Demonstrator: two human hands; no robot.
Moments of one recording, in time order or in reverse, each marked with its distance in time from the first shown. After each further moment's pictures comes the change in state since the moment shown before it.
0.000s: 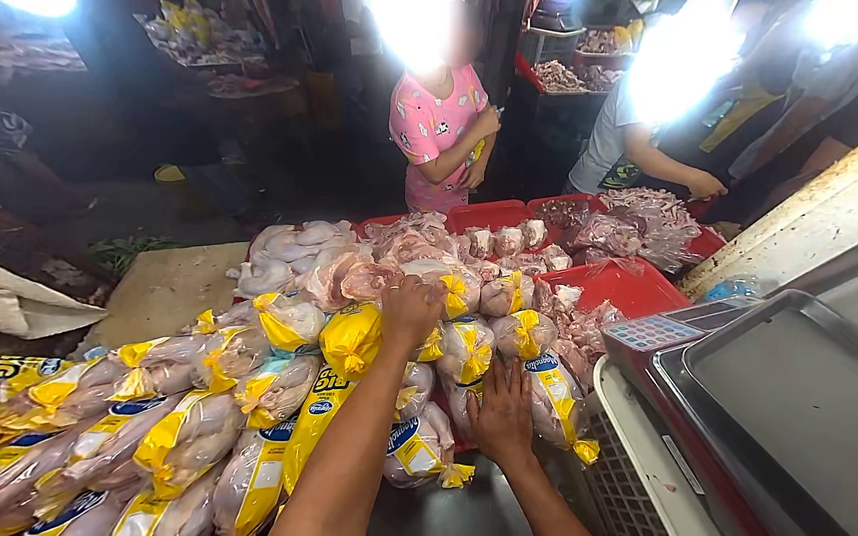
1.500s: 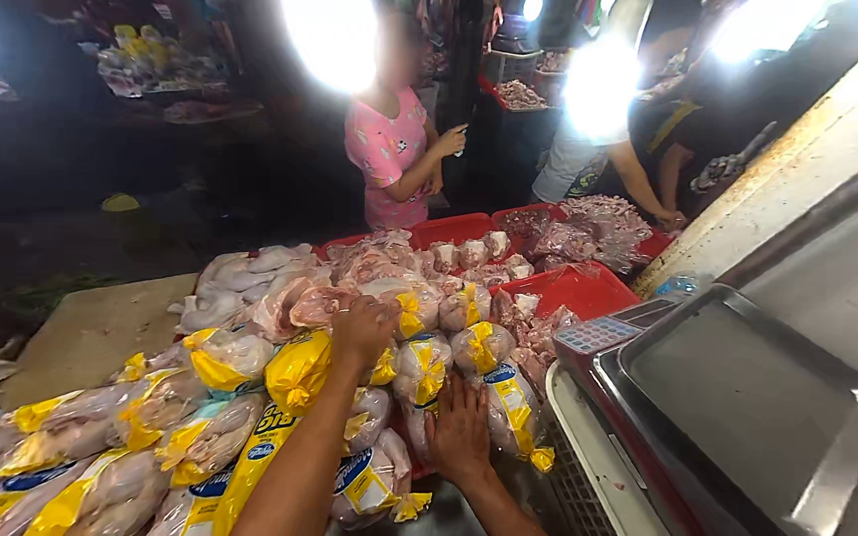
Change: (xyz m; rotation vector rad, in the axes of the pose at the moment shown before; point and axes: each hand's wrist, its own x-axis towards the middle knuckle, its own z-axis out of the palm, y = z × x) left_hand 0.016 -0.022 0.037 0.020 0.096 0.047; right_hand 0.003 0.005 0.004 0.077 -0.024 0.003
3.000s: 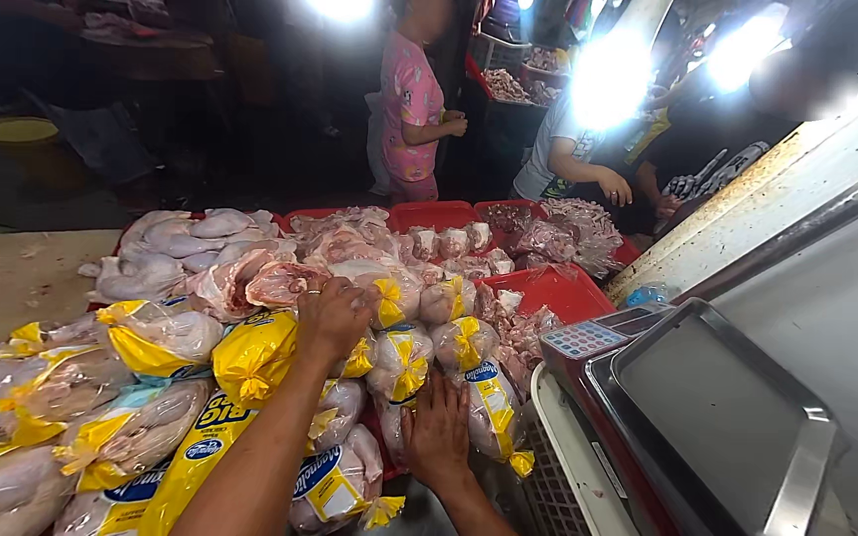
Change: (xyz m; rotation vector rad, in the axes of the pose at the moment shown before) left_hand -0.006 0.003 -0.015 -0.069 0.003 0.030; right_hand 0.000 -0.008 -0.008 -0.029 -0.002 -0.007
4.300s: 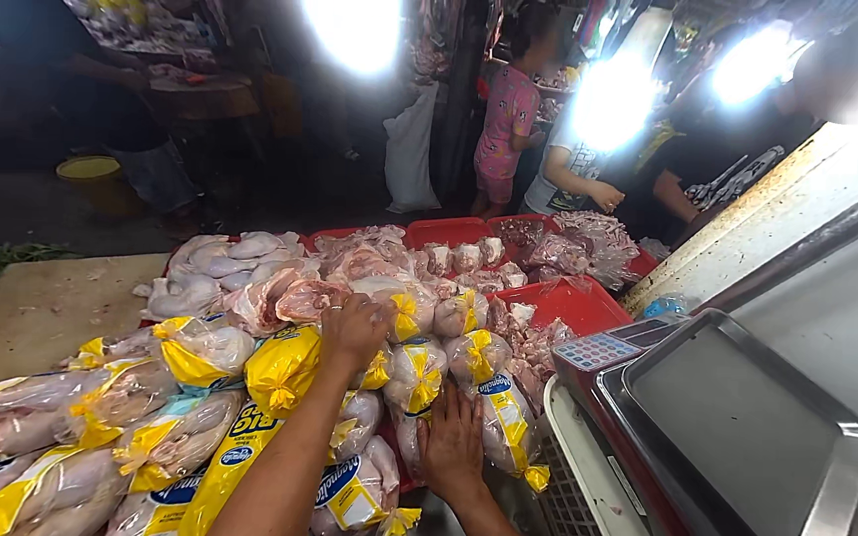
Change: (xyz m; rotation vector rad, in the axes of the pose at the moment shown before) left_hand 0.001 -0.004 0.007 0.048 0.008 -0.017; right_hand -0.001 0.001 0.005 -0.013 0.005 0.018
